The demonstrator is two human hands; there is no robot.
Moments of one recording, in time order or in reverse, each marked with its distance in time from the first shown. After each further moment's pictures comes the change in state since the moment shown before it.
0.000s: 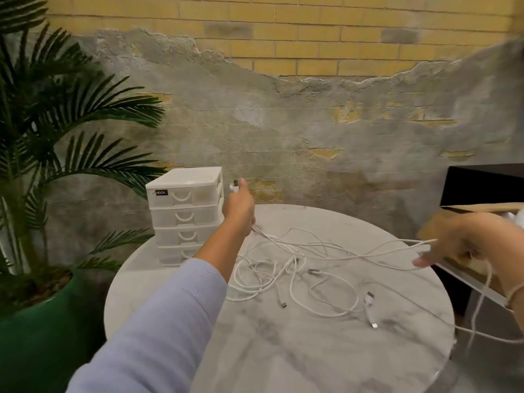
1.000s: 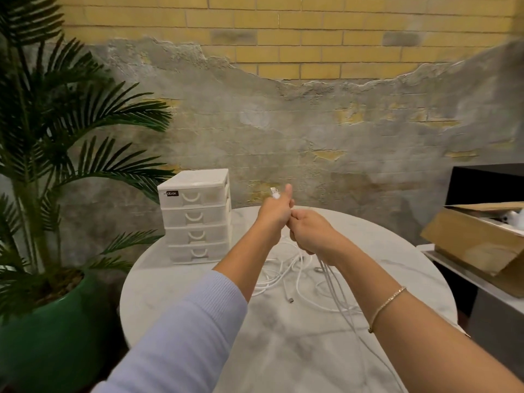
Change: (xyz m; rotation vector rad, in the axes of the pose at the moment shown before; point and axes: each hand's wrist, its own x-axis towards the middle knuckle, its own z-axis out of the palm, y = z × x) left_hand -0.049 -0.003 0.015 0.005 -0.303 0.128; right_hand -0.061 -0.178 0.031 1.105 0.227 -0.842
